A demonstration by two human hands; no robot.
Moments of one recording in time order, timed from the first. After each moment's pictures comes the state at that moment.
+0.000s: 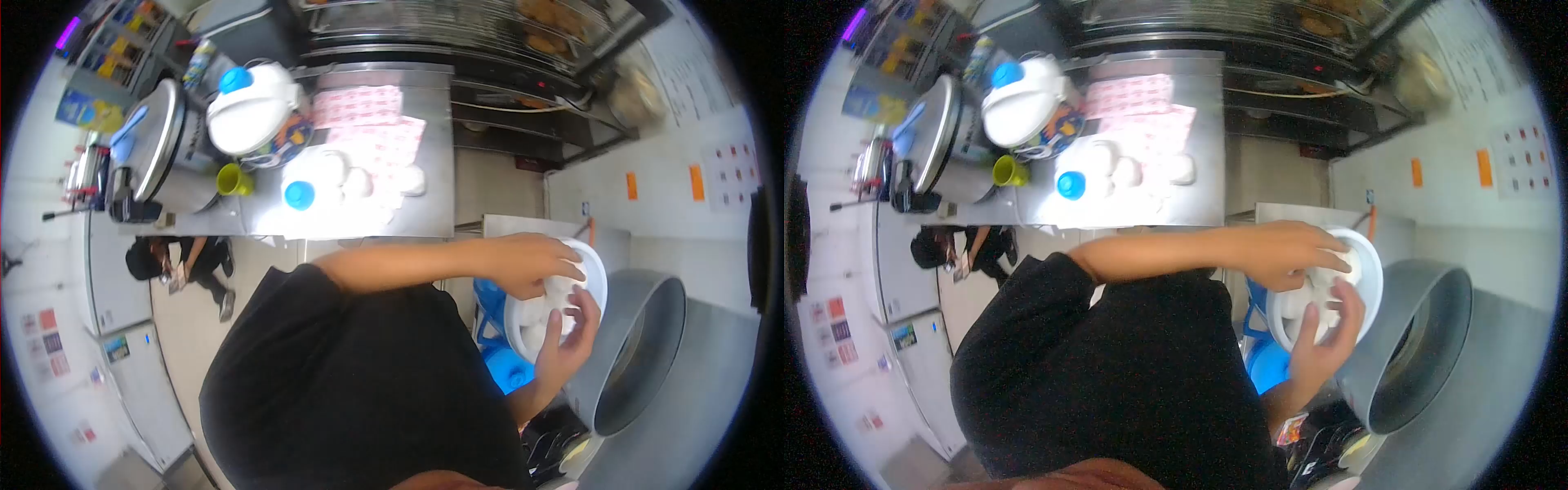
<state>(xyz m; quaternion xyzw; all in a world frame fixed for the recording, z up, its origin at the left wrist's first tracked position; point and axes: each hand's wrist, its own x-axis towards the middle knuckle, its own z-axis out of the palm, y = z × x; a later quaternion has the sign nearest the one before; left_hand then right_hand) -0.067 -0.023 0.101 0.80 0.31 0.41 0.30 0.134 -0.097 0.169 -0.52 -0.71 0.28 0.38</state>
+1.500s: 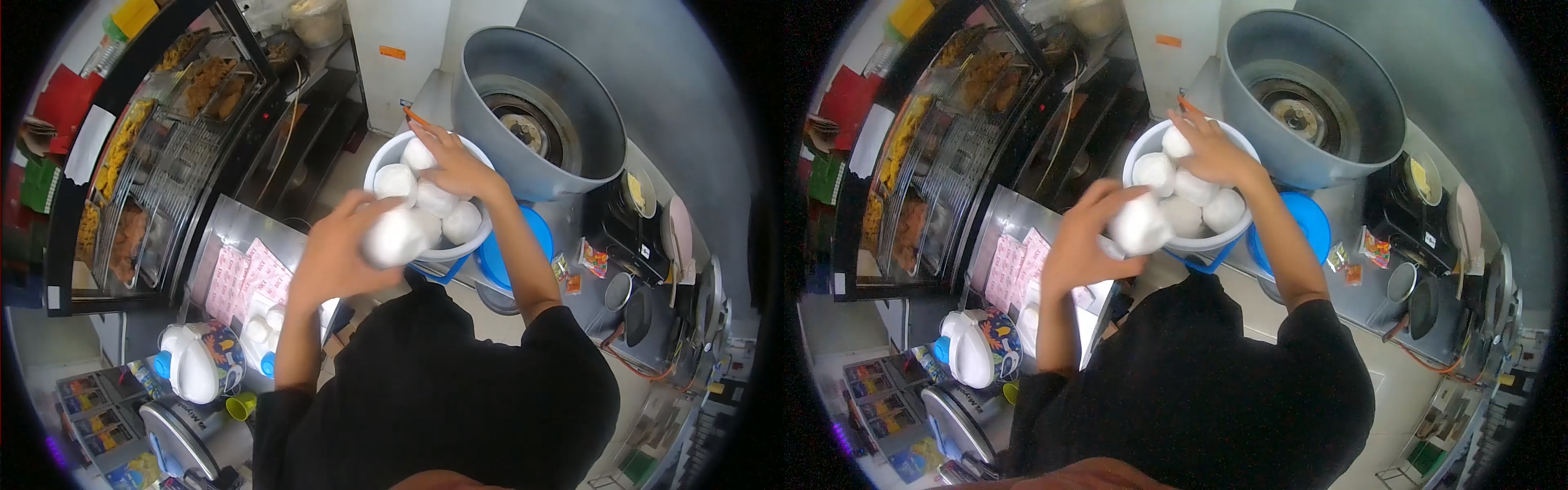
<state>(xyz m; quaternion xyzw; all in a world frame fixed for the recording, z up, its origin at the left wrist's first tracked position) -0.070 -0.043 0.199 0.86 0.27 0.24 0.36 0.232 -0.021 0.102 -0.61 -0.74 0.14 0.25</state>
